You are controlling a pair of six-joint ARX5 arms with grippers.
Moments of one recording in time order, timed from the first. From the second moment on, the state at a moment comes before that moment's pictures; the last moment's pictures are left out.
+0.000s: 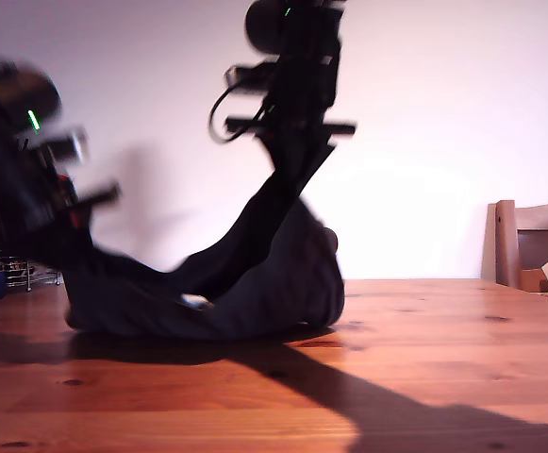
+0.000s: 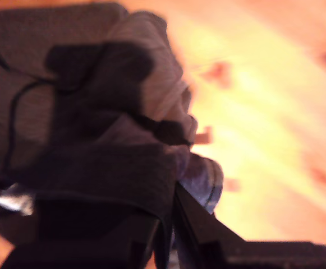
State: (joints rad) left arm -0.16 1.65 1.03 -0.29 0.28 -0.02; right arm 0.59 2.35 2.42 -1.26 0.08 -0.10
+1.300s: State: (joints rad) left arm -0.11 1.46 0.81 -0.56 0.13 0.10; right arm 0.73 2.36 2.00 -1.30 -0.06 -0.10
